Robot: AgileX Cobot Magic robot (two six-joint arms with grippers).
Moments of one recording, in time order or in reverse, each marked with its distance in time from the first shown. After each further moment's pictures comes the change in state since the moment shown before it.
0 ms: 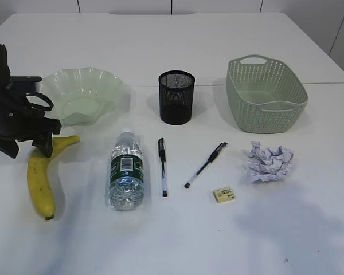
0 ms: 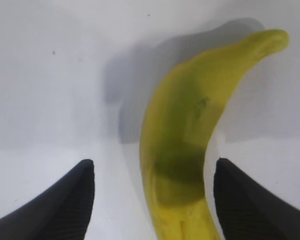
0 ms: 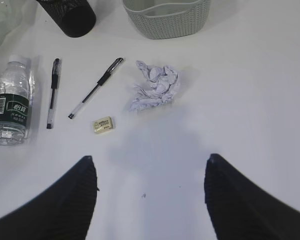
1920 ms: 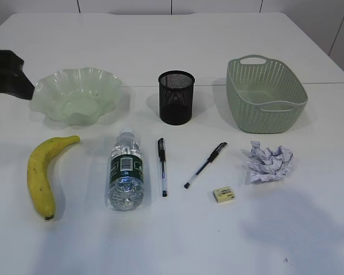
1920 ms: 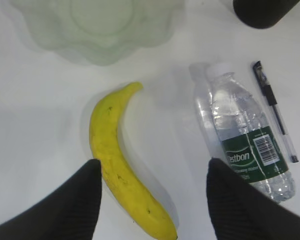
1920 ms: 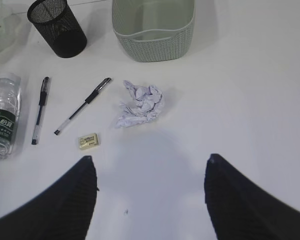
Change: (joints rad) left arm -0.047 -0.583 0.203 -0.192 -0.046 0.238; right arm 0.000 -0.100 0.047 -0.066 -0.053 0.000
